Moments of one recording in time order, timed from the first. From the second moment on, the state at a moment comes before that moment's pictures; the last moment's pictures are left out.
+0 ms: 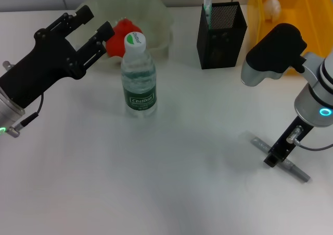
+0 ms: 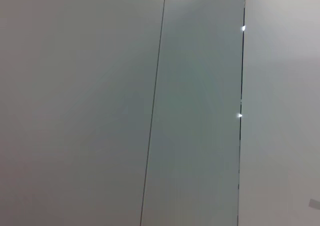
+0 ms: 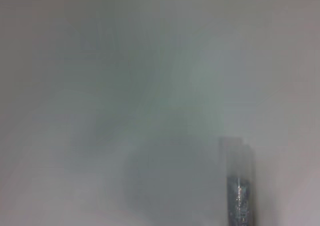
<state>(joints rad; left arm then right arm) -0.38 -2.07 1.08 0.38 1.02 1.54 -0.84 0.65 2.09 -1.59 -1.21 -2.72 -1.62 2.72</state>
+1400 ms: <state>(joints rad) -0.37 -2.07 1.08 0.38 1.02 1.55 -0.84 0.65 2.09 -1.58 -1.21 -2.66 -1.60 2.71</state>
